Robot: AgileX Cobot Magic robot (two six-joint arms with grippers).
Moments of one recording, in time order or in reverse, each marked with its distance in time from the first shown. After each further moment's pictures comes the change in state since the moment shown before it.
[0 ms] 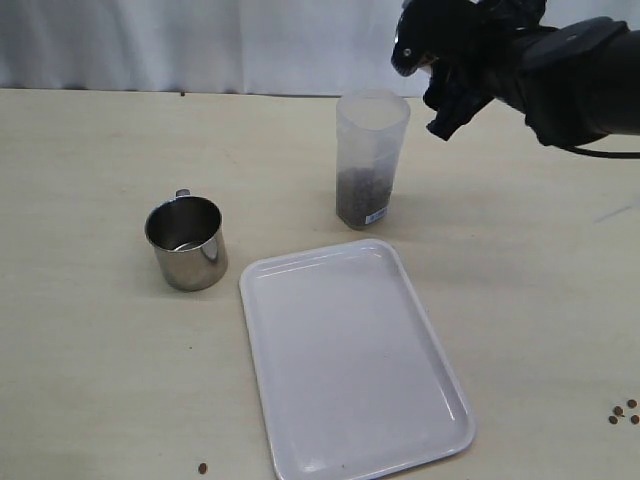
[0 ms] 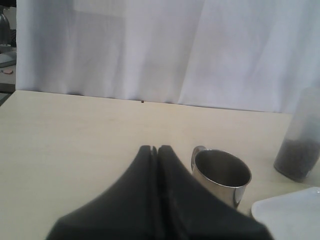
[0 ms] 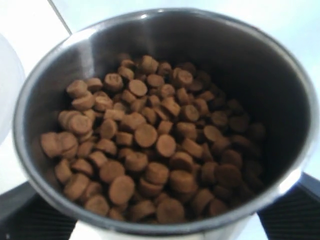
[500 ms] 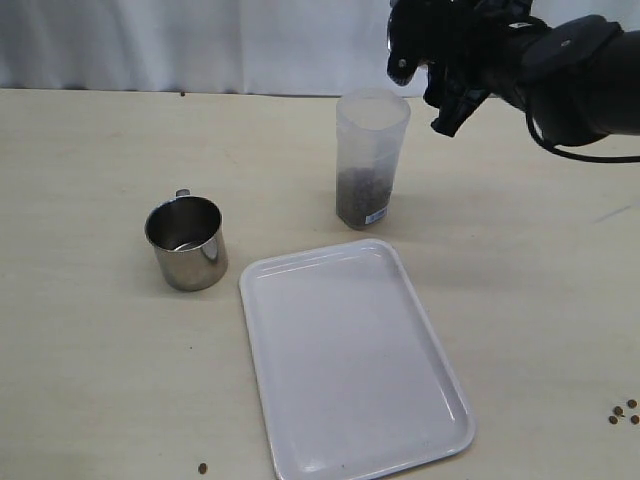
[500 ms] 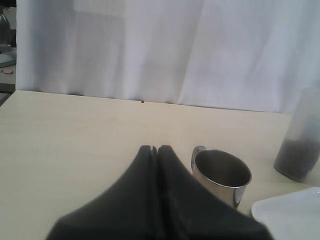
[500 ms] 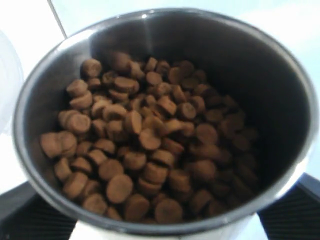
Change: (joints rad) left arm 0.000 0.000 0.000 0.000 0.000 0.000; right arm 0.000 0.000 0.000 -0.161 0.004 0.000
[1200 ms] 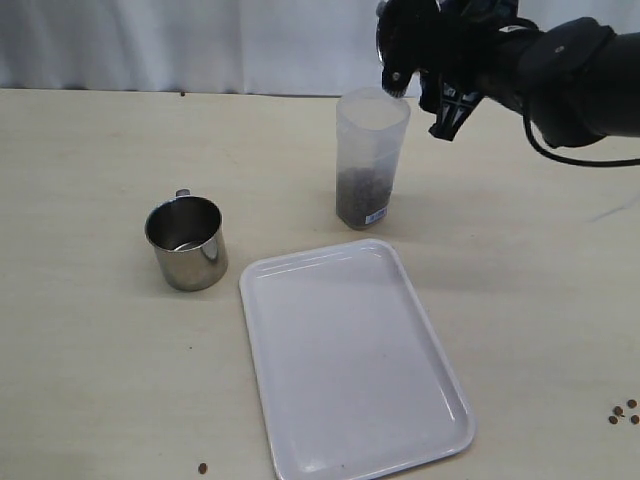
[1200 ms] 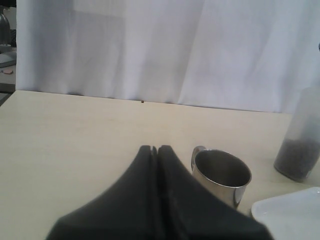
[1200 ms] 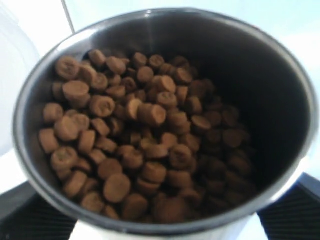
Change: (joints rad) left arm 0.000 0.000 0.000 0.000 0.000 0.000; right arm 0.000 0.011 0.000 -0.092 0.033 0.000
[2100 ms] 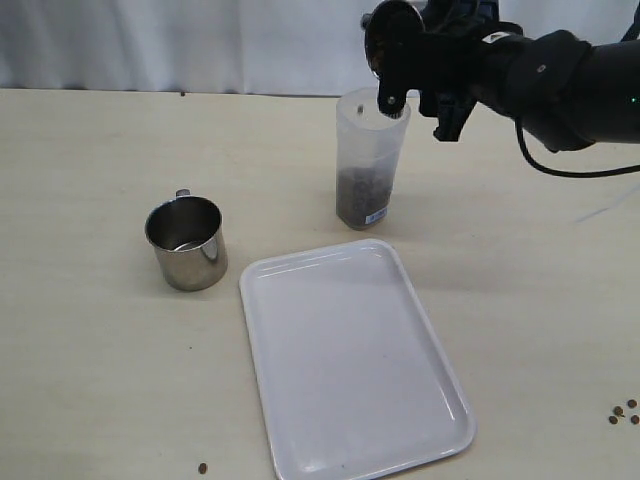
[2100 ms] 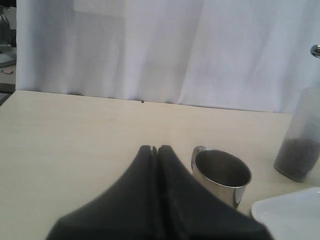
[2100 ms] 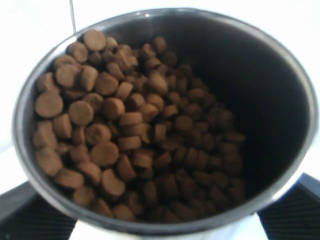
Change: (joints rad) left arm 0.000 0.000 0.000 0.000 0.000 0.000; right arm 0.000 0.027 0.000 -0.200 -0.017 0.000
